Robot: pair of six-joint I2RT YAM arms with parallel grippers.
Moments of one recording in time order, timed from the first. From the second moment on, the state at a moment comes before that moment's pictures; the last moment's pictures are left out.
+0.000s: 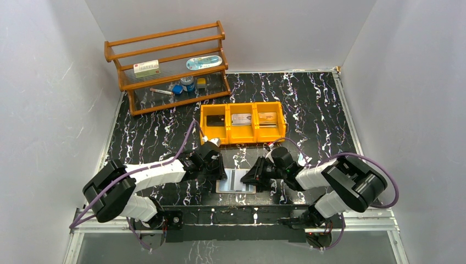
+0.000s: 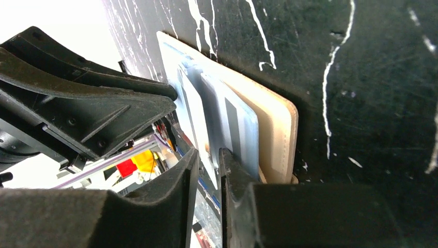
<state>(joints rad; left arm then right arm) -0.89 1.37 0.60 -0.18 0.04 -0.85 0.73 1.45 0.24 0.57 -0.50 1.23</state>
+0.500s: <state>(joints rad) -0.89 1.36 0.60 -0.21 0.04 -0.85 0.73 1.57 0.28 0.67 -0.54 1.25</state>
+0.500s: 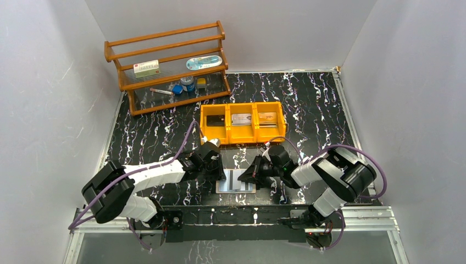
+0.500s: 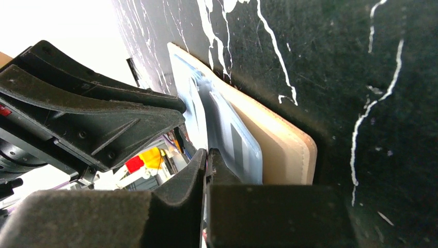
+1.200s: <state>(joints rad) -0.90 1.38 0.70 -0.24 0.09 -0.78 0.73 1.52 0.27 0.63 -0.50 1.25</state>
